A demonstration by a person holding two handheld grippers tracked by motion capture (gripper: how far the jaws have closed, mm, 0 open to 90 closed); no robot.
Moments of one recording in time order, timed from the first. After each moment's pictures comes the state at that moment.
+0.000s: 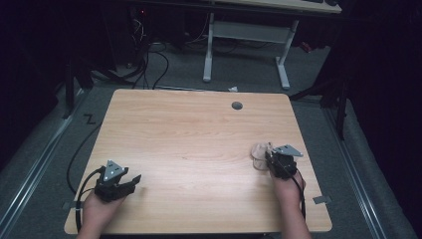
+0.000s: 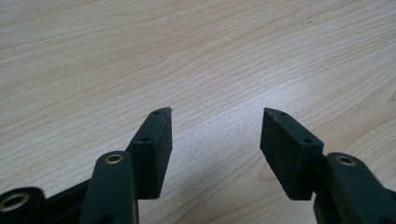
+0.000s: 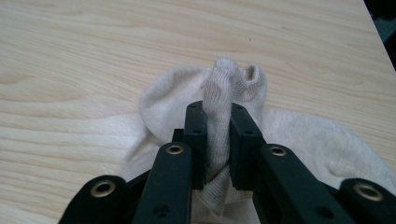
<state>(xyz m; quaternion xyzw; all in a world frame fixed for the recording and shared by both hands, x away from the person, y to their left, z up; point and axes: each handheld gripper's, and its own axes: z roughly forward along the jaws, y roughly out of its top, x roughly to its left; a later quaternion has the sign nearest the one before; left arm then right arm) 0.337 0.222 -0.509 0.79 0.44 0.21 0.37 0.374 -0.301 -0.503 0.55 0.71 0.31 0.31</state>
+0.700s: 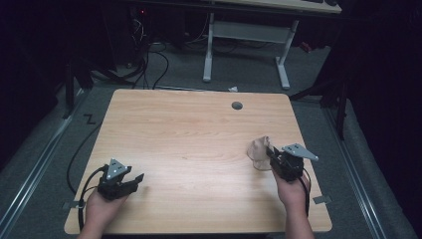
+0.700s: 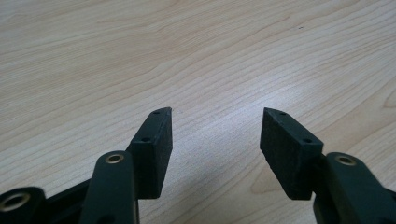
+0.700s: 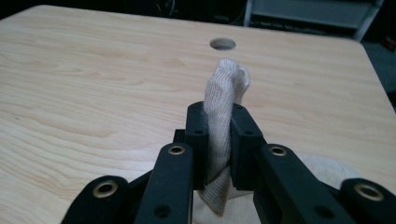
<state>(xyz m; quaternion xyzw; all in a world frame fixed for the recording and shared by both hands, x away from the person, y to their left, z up) 0.341 0.215 -0.509 0.79 0.43 0.21 0.38 0.346 -0.296 -0.455 0.53 0.68 0.41 0.31</state>
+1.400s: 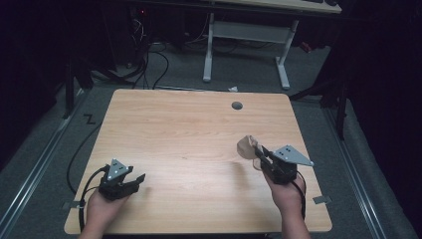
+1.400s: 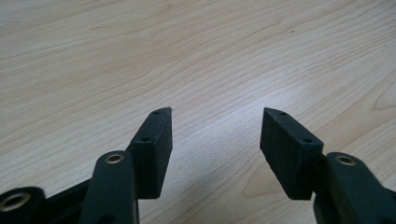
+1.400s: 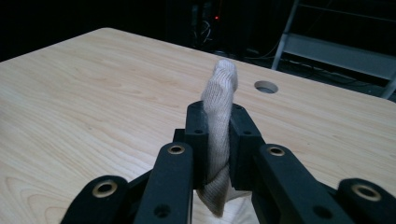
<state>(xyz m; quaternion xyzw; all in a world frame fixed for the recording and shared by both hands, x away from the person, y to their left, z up) 0.340 0.212 -0.508 0.80 0.42 0.21 0.38 0.323 -0.260 -0.425 0.44 0.71 0.45 0.32</state>
